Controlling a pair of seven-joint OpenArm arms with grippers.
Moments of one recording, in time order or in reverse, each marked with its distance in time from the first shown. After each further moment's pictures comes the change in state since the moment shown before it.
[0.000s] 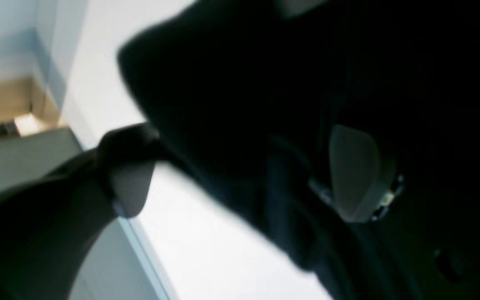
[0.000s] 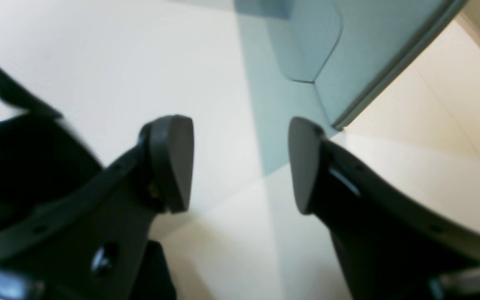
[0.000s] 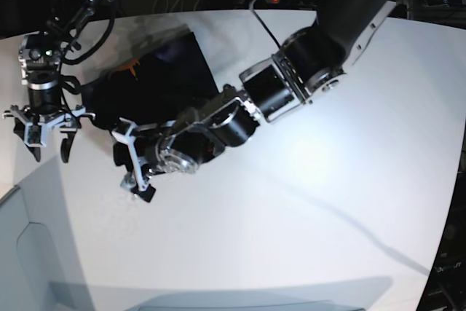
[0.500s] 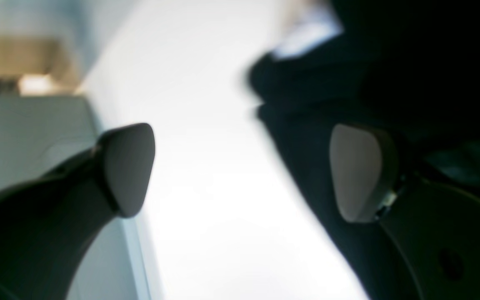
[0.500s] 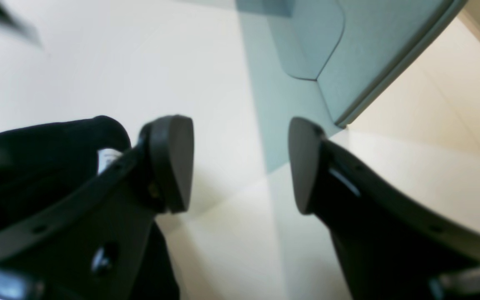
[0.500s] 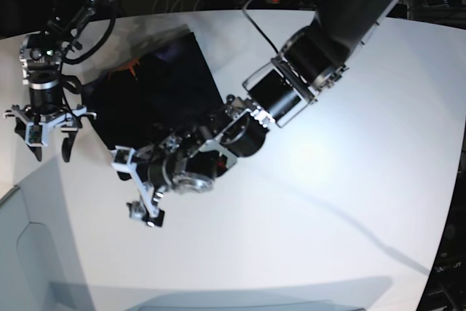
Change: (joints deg) left arm 0.5 -0.4 -12.0 4.7 -4.5 0.0 0.5; right arm -0.1 0.1 0.0 -0.3 0.0 0.0 -0.1
